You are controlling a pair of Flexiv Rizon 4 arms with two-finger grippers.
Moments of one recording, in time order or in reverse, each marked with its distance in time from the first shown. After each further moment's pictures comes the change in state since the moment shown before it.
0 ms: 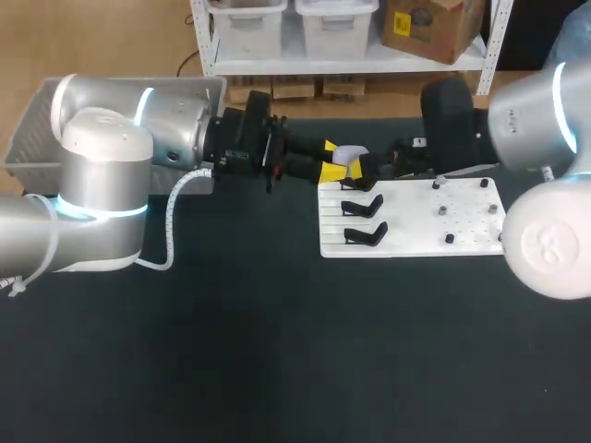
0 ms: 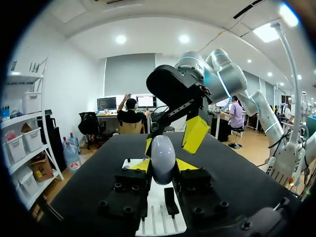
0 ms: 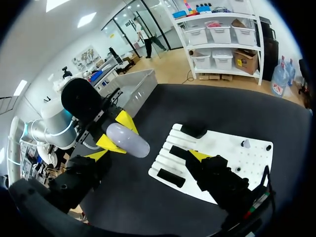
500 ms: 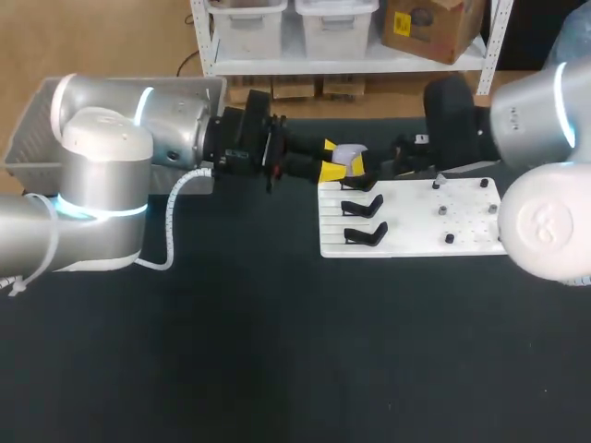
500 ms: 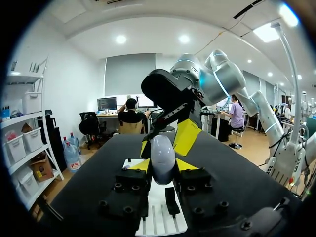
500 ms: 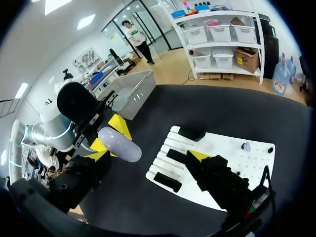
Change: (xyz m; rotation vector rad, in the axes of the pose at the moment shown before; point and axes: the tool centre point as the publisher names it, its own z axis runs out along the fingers) left arm 0.000 0.001 0.000 -0.002 0.000 0.000; right arm -0.006 -0.011 0.004 -0.018 -0.010 0.017
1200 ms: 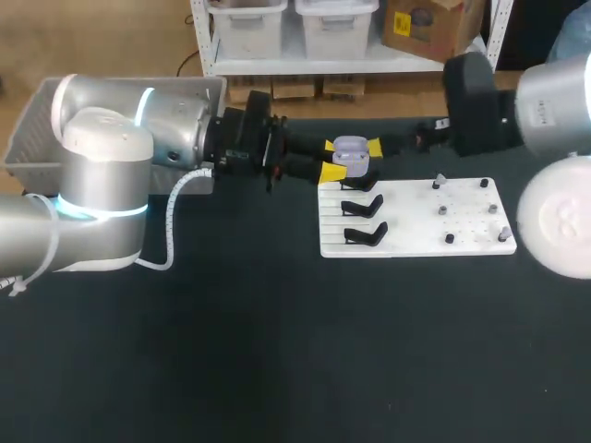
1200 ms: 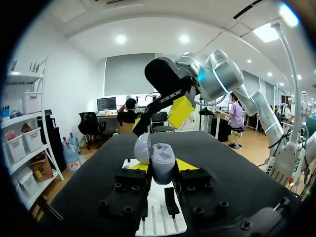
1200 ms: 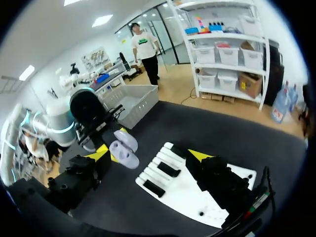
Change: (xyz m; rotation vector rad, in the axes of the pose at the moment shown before) left arm 0.000 -0.001 0.000 0.003 -0.001 0.000; right arm -0.023 -0.003 -0.036 0.031 -0.074 -0.207
